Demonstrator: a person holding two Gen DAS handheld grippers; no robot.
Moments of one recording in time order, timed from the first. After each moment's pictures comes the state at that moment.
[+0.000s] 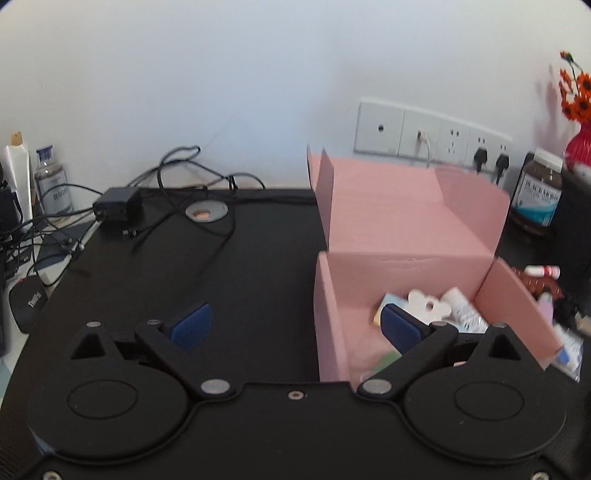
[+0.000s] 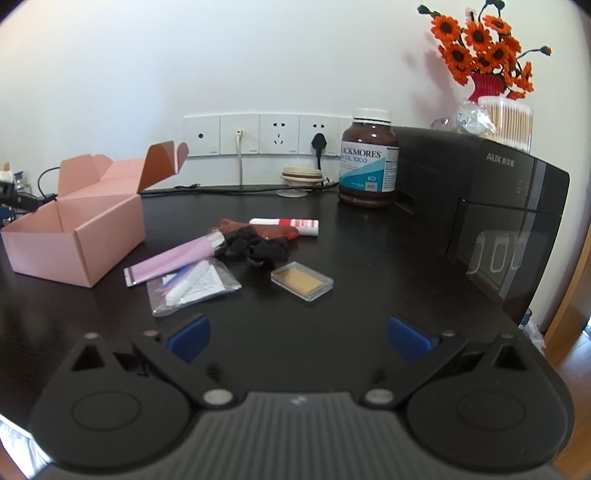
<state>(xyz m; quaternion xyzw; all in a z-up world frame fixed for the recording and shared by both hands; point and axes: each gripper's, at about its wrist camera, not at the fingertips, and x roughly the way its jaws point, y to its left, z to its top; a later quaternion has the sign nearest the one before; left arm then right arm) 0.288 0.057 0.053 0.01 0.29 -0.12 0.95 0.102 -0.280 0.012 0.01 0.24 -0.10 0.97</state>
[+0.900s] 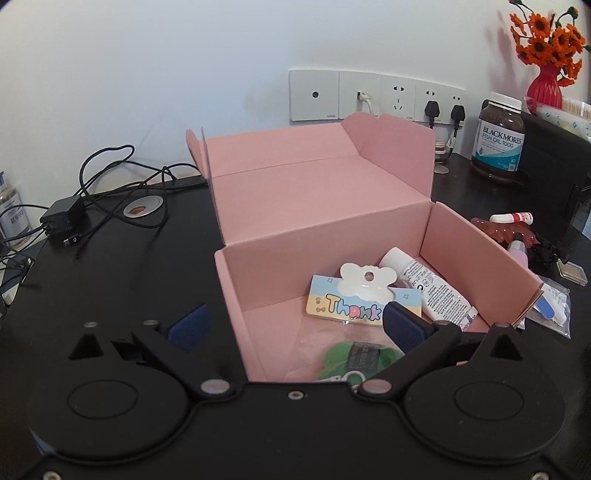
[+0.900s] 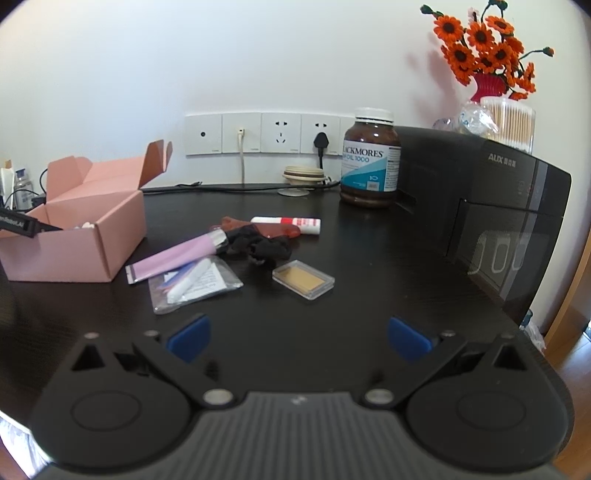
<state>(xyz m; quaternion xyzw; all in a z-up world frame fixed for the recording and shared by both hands) 0.276 0.007 0.036 0.07 0.29 -0.18 0.94 0.101 -0.281 0.012 0.01 0.24 -0.09 0.97</state>
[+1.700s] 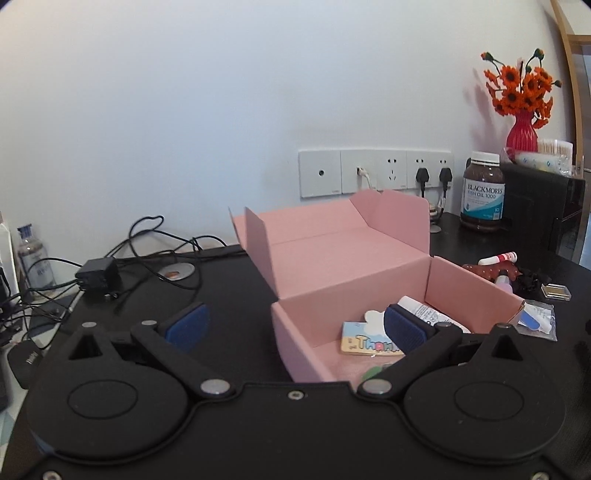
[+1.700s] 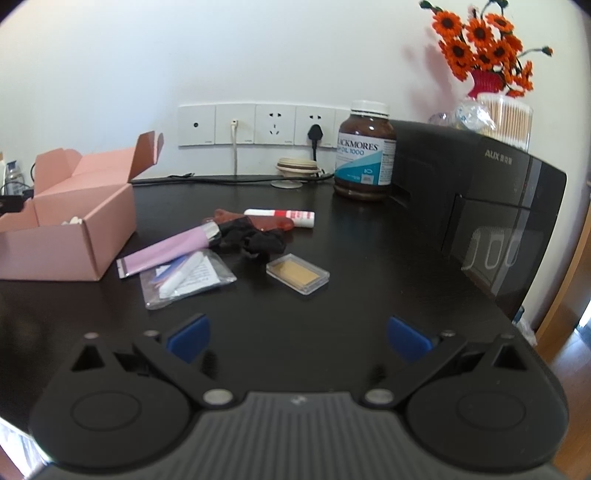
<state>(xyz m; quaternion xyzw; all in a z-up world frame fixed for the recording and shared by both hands) 0.229 0.059 0.055 0.07 0.16 -0.18 0.97 0.109 -0.282 0.011 0.01 0.26 -0.11 0.96</state>
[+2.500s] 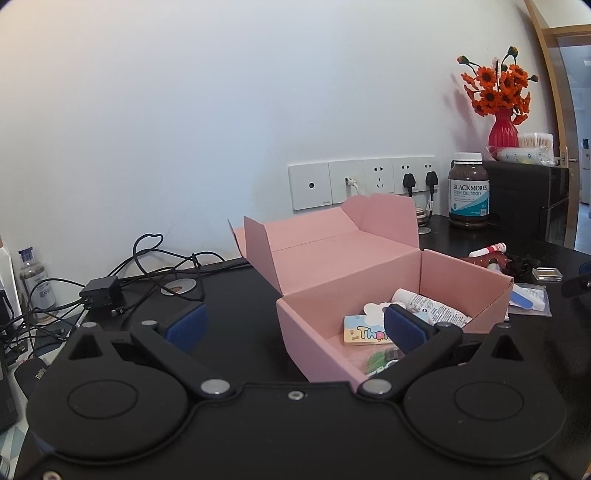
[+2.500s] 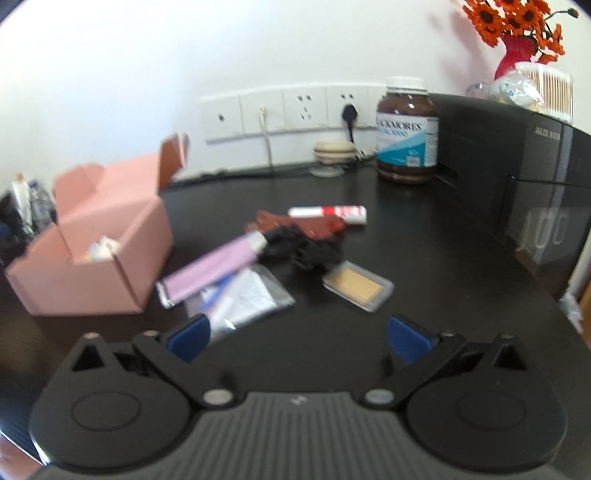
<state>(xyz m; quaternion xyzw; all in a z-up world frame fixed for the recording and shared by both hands) 0.214 0.066 0.046 0.09 0.12 -0.20 0.97 0.140 -0.273 0.026 0.07 0.28 -0.04 0.96</state>
